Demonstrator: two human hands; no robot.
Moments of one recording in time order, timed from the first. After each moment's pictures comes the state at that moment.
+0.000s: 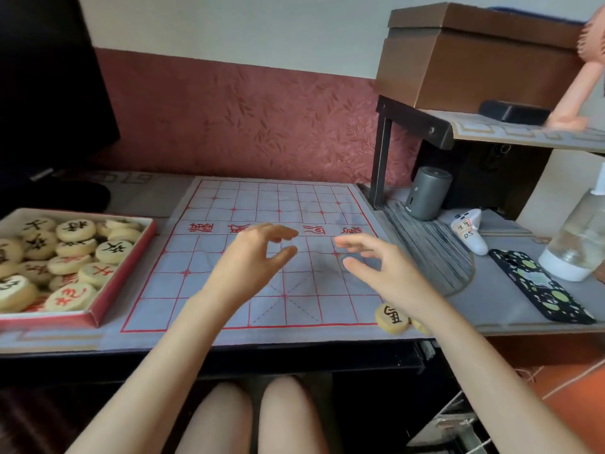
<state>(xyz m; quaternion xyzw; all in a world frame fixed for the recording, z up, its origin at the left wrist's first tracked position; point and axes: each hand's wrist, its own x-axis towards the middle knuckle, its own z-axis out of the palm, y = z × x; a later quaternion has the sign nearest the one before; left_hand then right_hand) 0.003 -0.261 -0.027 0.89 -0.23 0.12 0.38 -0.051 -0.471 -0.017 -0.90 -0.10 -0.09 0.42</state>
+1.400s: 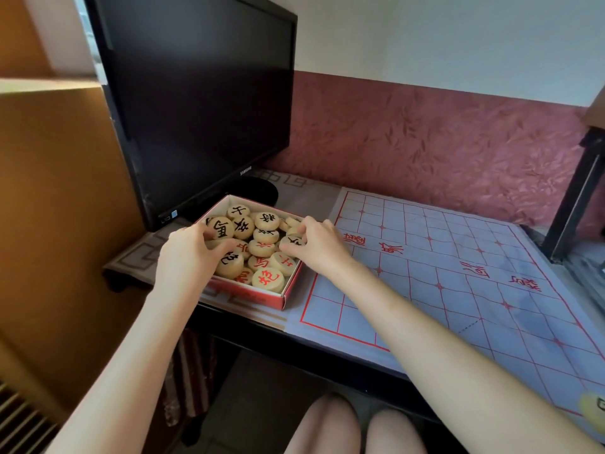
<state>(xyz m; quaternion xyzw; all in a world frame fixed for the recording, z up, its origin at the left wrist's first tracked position) -0.021 0.016 -0.046 0.91 0.22 0.23 0.27 0.063 -0.166 -0.034 -0.95 -0.21 -0.04 0.24</state>
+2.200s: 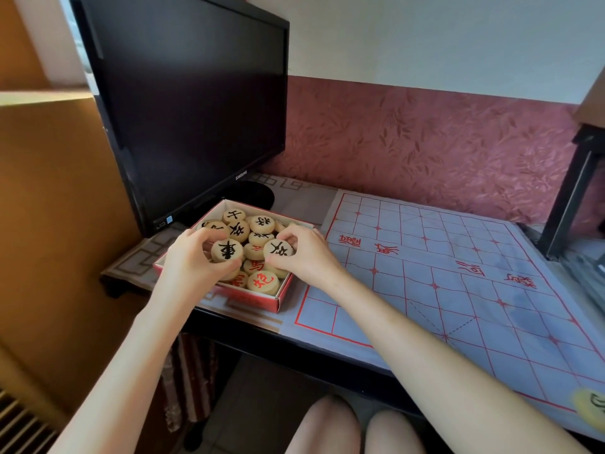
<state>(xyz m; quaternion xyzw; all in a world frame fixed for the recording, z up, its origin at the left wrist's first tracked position) -0.036 0.004 -0.043 0.90 0.14 0.24 0.35 0.050 -0.163 -0.041 -0.89 -0.24 0.00 0.38</state>
